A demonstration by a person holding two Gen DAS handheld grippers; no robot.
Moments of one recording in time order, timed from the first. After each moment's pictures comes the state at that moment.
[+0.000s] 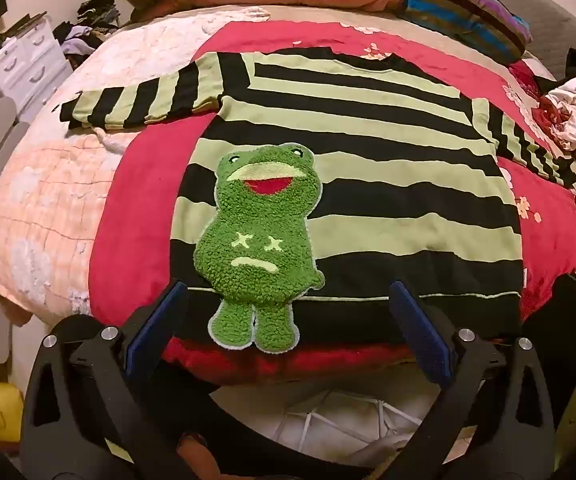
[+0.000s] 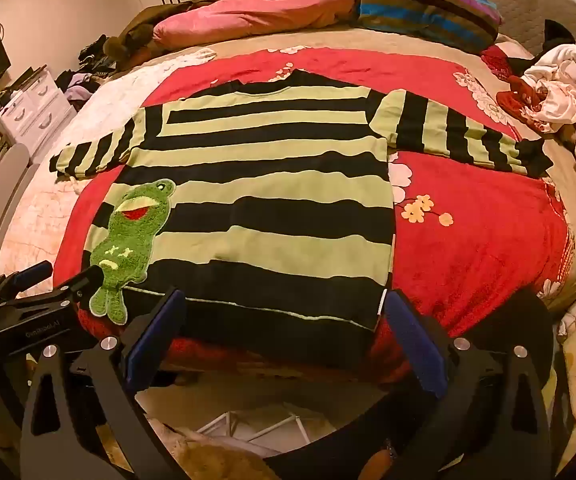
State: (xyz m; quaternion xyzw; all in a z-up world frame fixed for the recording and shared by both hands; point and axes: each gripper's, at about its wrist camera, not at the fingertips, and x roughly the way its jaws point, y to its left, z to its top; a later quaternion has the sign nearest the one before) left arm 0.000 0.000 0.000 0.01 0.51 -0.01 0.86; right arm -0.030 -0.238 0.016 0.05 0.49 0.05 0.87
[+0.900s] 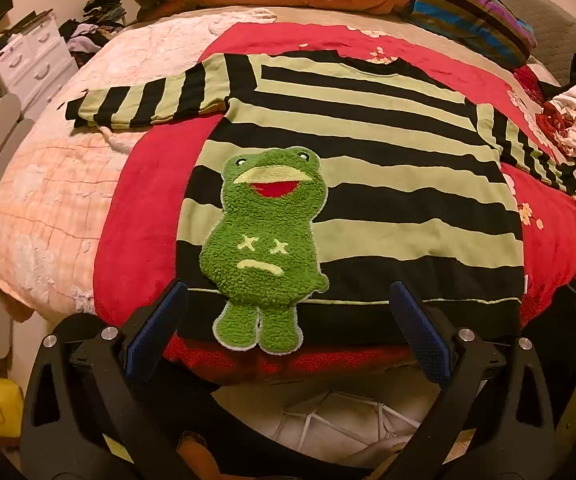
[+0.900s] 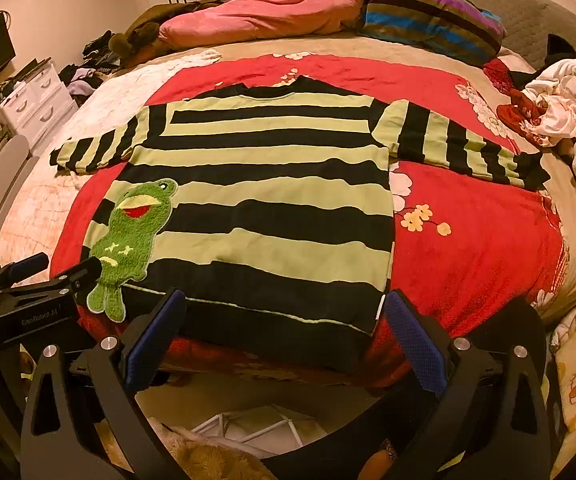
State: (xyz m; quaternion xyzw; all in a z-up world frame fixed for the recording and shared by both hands) left arm 0.000 0.003 0.002 0.00 0.51 0.00 0.86; right arm -0.032 -0.233 0.022 0.03 0.48 0.05 0.88
